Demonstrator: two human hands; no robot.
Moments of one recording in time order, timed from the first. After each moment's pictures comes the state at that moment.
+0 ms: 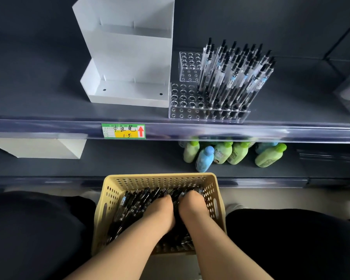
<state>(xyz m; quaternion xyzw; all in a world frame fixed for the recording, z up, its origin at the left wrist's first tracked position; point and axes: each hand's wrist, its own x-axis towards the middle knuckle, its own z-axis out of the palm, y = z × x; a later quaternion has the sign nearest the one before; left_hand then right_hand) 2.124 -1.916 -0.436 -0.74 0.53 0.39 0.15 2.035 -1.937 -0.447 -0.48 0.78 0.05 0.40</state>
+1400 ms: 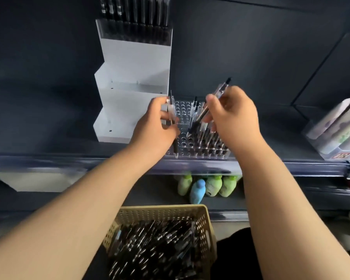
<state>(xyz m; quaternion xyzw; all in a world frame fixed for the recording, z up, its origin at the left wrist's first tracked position) 2.152 -2.001 -0.203 -0.60 0.59 0.30 -0.45 2.005 -2.022 -0.171 -0.65 0.57 -0.46 0.22</state>
